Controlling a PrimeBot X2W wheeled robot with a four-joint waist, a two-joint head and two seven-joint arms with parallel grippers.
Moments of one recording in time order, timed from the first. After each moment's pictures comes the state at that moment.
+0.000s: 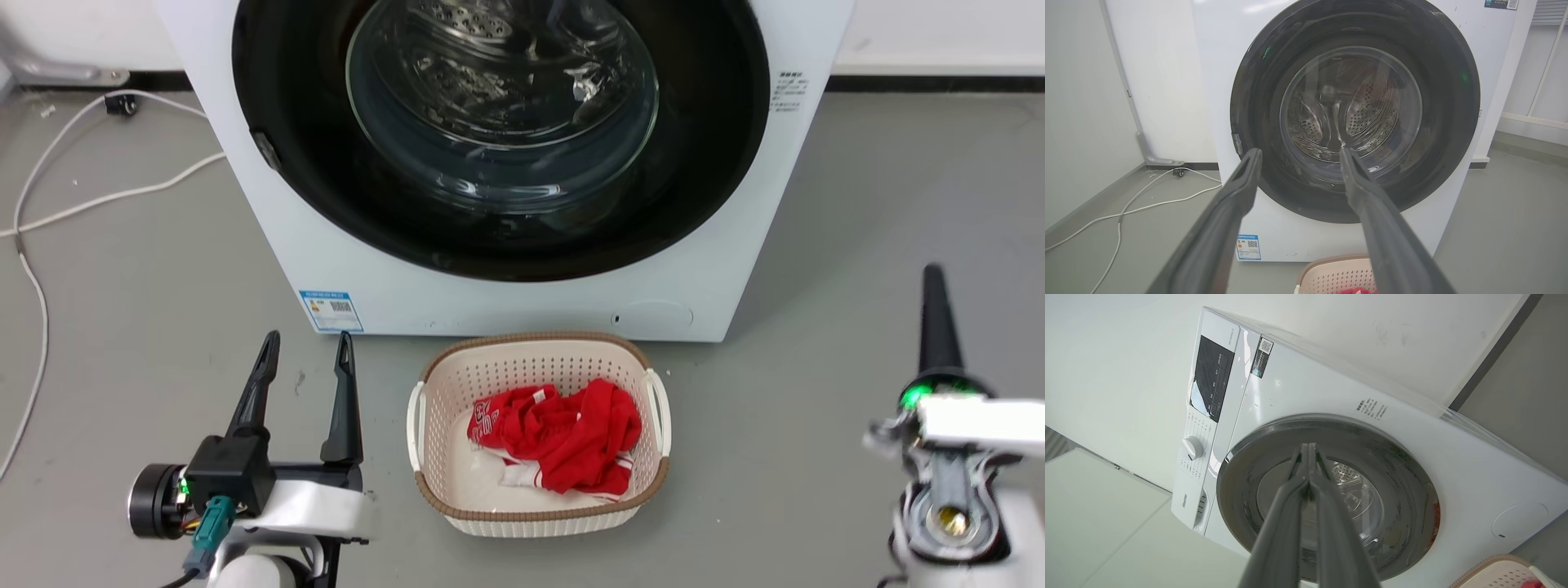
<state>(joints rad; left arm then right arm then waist) -0.07 0.05 -0.02 0.05 -0.07 -0.04 -0.26 -0.20 -0.05 -0.05 0.14 1.18 0.13 -0.21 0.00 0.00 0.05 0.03</state>
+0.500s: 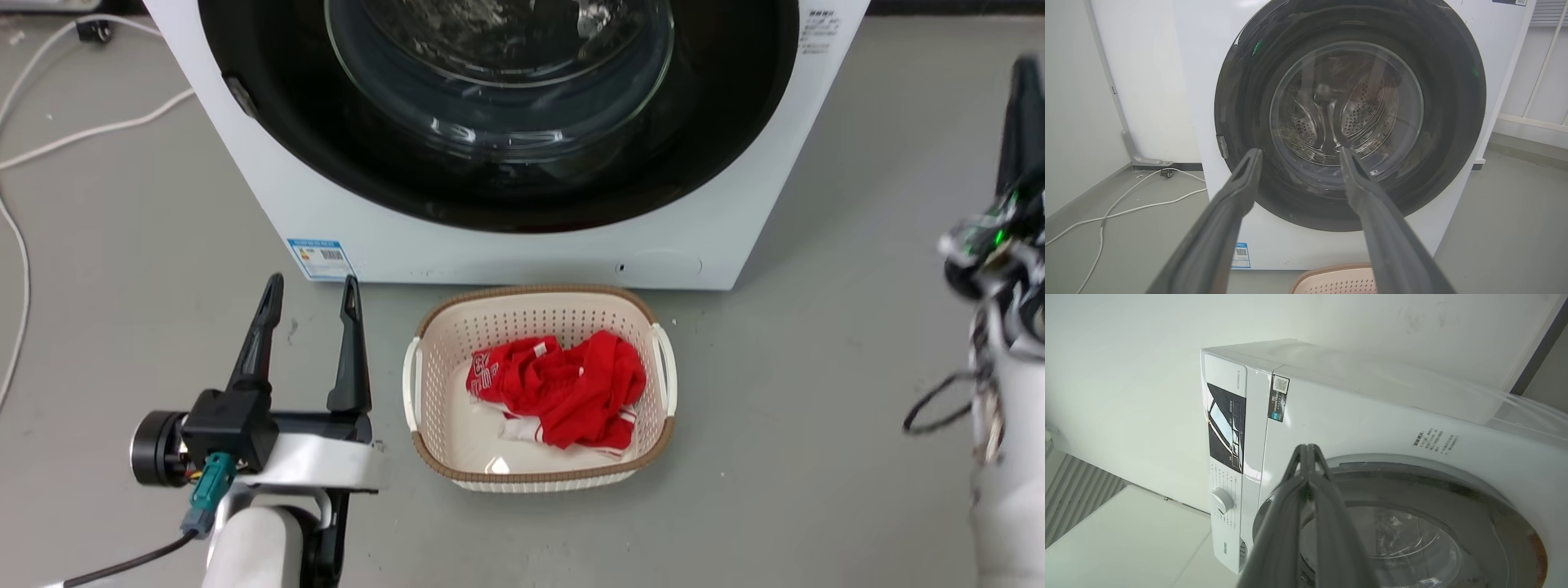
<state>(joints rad) -0.16 0.05 -0.05 0.03 -0.09 -0.03 -0.26 -0.63 -0.10 -0.19 0.37 1.40 0.13 -0.02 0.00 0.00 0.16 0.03</state>
